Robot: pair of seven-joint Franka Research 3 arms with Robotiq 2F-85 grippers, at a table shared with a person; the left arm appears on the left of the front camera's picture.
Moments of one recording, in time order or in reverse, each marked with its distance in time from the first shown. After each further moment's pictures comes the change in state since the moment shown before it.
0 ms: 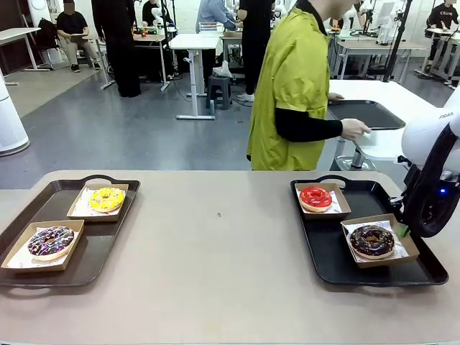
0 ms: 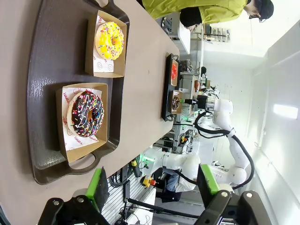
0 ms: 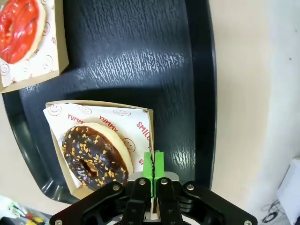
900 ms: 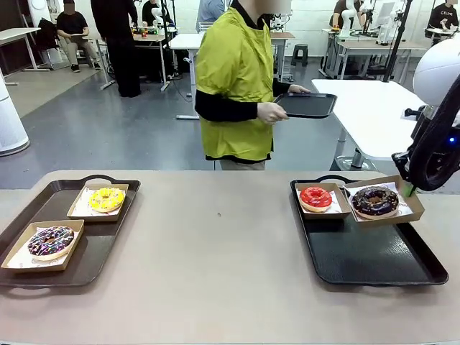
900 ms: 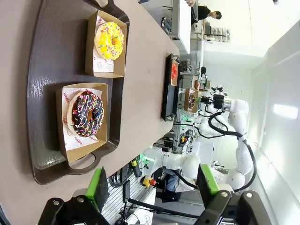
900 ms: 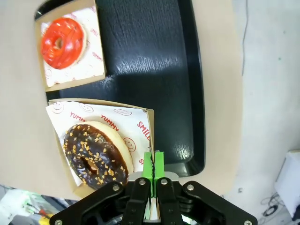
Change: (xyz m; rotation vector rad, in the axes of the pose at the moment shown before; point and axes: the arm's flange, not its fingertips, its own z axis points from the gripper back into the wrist) left arm 0.000 0.000 0.000 0.000 0.000 0.000; right arm 0.010 0.025 0.102 -0.027 -0.023 -0.035
